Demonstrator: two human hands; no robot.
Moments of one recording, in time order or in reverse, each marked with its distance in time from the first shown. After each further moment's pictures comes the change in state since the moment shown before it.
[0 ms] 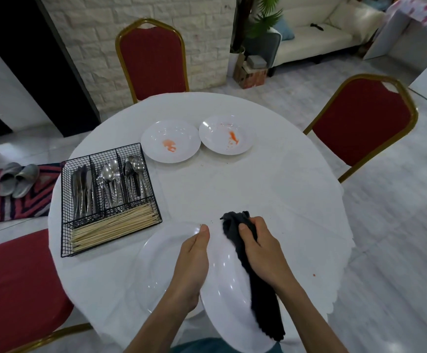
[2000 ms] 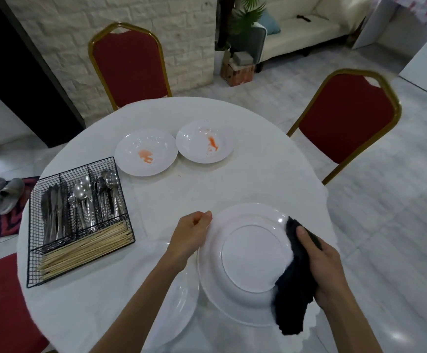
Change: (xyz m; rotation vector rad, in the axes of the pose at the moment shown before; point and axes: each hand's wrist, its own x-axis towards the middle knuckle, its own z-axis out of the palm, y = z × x) left_hand 0.097 0.039 0.062 0.399 -0.060 0.218; right_hand 0.026 0.055 -0.126 0.691 0.304 0.241
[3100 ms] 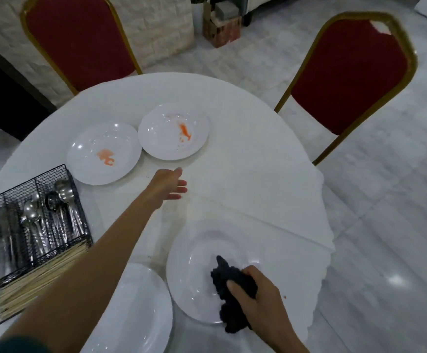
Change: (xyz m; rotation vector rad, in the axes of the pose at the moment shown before) left_hand 0.192 0.065 0.025 0.019 -0.006 -0.194; right_hand 0.045 0.079 0.010 -0.538 -0.314 -0.008
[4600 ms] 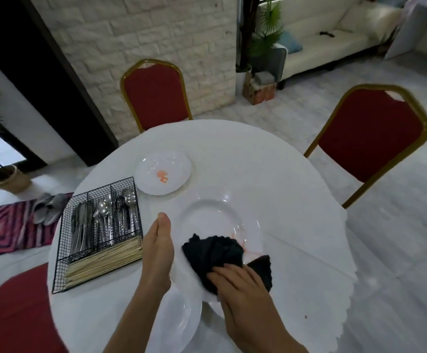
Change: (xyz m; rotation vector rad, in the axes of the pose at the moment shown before) left_hand -0.219 -0.083 -0.039 -0.450 0.421 0.372; right_hand -0.057 -0.055 0.042 -0.671 0.040 -0.965
